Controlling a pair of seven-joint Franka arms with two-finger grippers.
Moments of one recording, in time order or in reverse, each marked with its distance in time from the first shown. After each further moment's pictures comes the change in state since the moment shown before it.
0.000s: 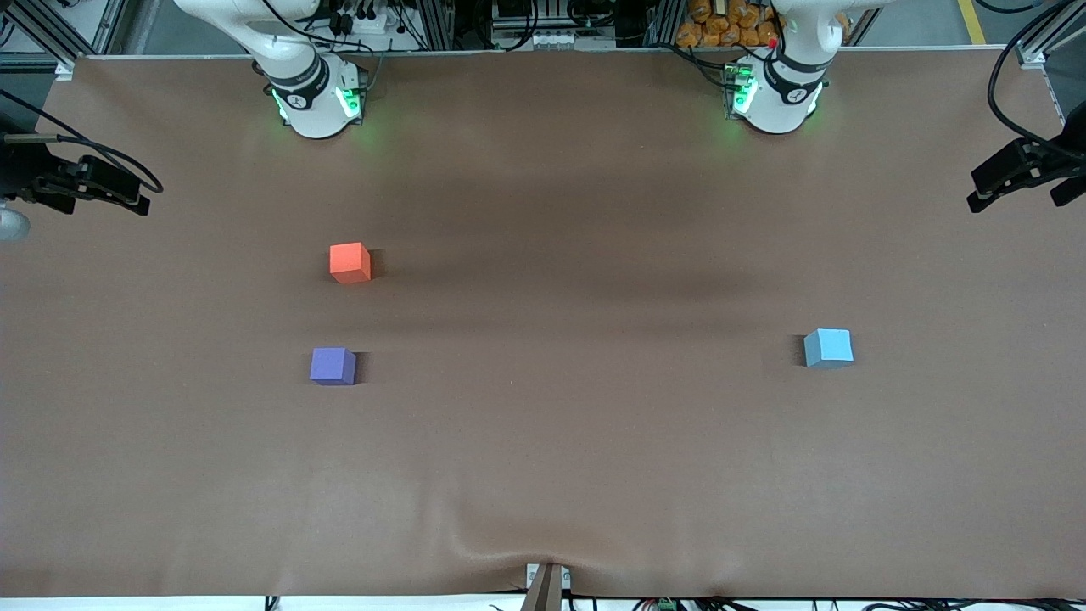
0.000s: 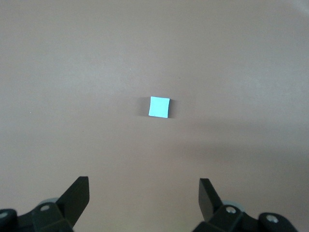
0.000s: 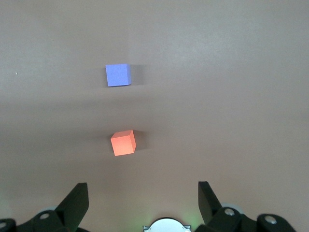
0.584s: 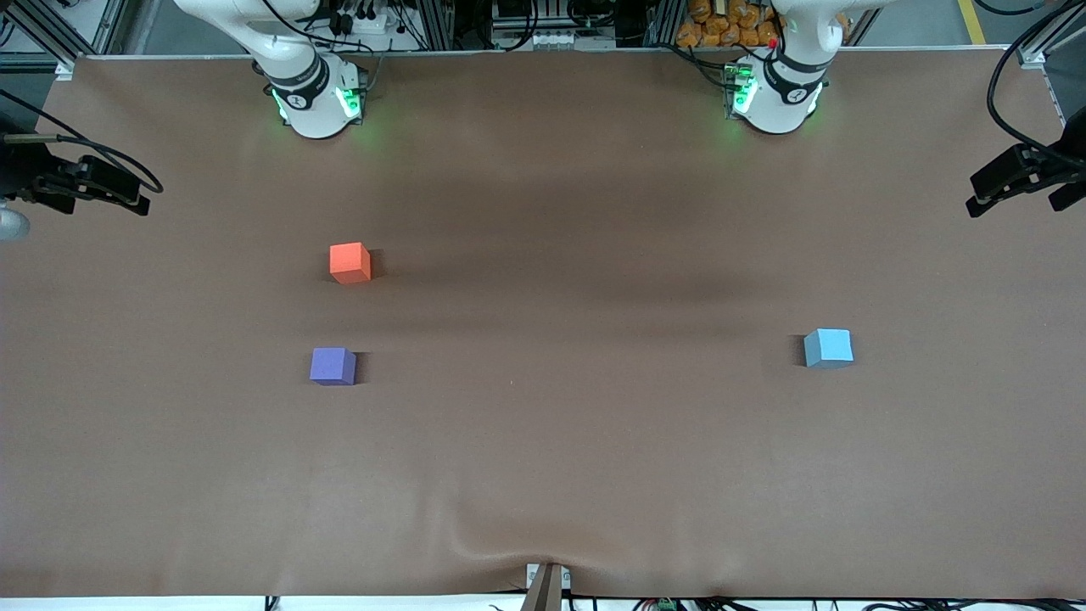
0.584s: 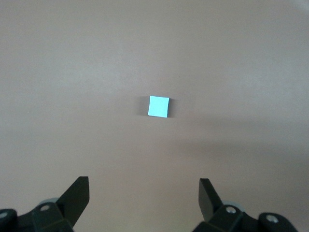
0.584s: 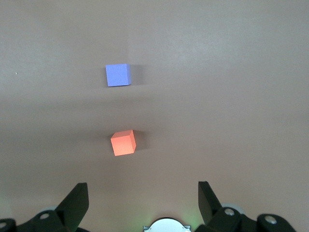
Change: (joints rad) left arm 0.000 0.022 0.000 0.004 -0.001 0.000 0.000; right arm 0.000 0.000 0.000 0.000 0.000 0.000 0.000
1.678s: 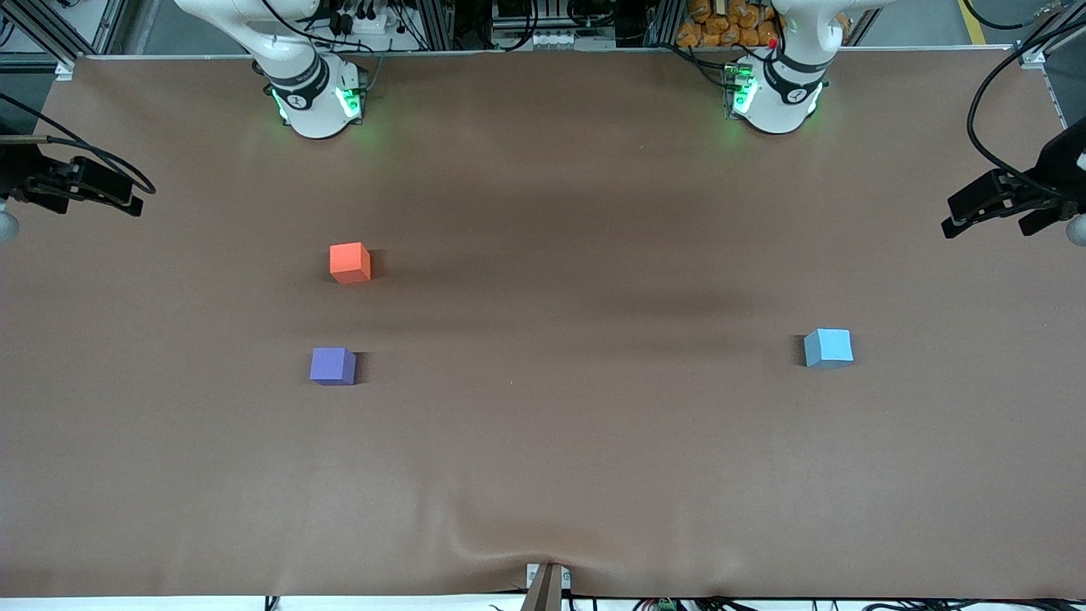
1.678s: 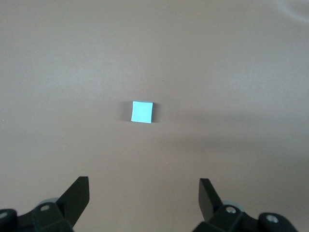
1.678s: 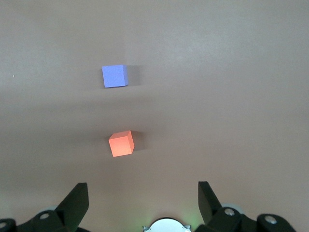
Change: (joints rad) left arm -0.006 0.041 -0.007 0.003 -0.056 0.040 0.001; right arm -0.015 0.000 -0.002 0.000 0.000 0.000 0.000
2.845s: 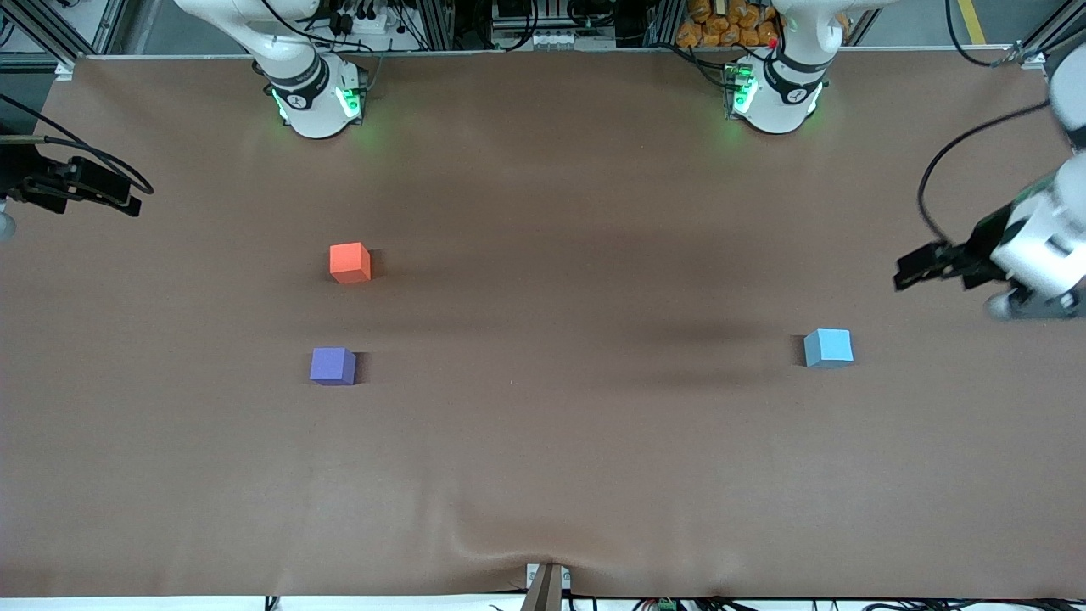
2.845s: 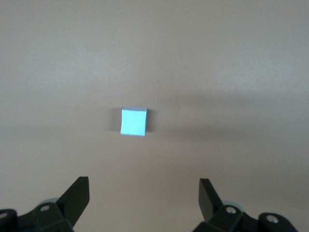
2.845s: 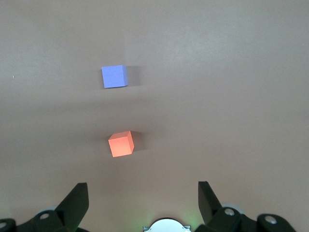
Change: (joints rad) left arm -0.018 0.148 -0.006 -0.107 0.010 0.197 0.006; right arm -0.002 0.000 0.000 0.001 0.000 0.001 0.000
